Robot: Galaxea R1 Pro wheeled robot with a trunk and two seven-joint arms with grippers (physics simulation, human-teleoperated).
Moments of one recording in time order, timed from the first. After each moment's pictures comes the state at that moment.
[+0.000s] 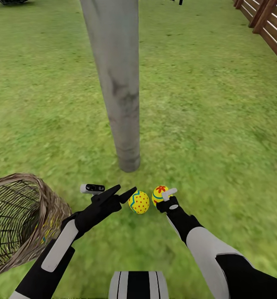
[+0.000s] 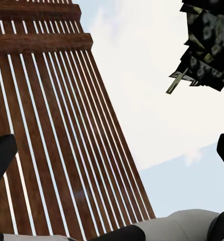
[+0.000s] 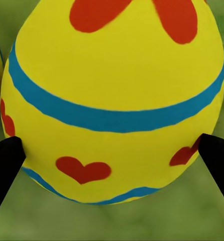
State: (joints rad) left arm -0.43 0.08 -0.27 -1.45 1.28 0.73 -0.94; right arm -0.91 0.16 -0.02 -0.30 0.43 0.14 -0.07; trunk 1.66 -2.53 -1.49
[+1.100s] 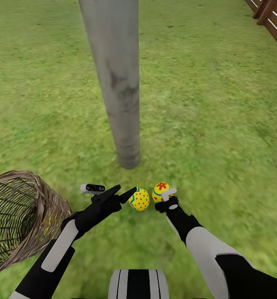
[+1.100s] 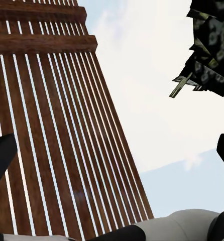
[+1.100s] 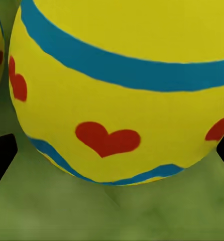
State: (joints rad) left arm -0.43 0.08 -0.27 -1.45 1.28 0.73 -0.94; right arm -0.91 0.17 -0.02 -0.30 0.43 0.15 -0.07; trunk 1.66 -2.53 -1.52
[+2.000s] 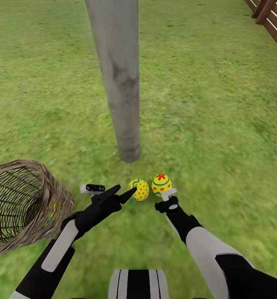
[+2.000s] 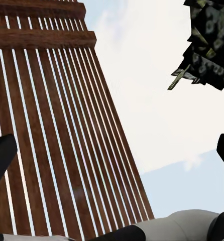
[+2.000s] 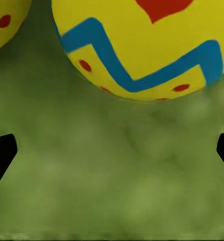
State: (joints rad) left arm -0.43 0.08 -0.27 -1.45 1.28 0.73 -0.94; right arm -0.91 0.17 -0.02 -0.30 0.43 0.15 -0.07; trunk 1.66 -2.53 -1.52
